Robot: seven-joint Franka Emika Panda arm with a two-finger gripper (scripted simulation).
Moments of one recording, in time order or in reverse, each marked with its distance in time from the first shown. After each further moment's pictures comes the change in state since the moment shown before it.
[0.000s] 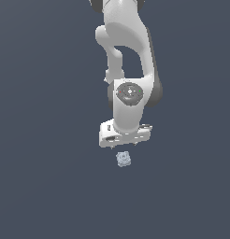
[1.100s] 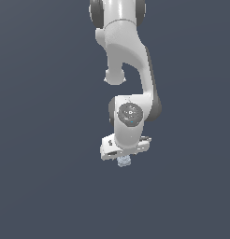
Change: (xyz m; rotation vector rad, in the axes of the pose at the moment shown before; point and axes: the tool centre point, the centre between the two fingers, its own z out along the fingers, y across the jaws) arm 0.030 0.001 0.046 0.000 0.000 -0.053
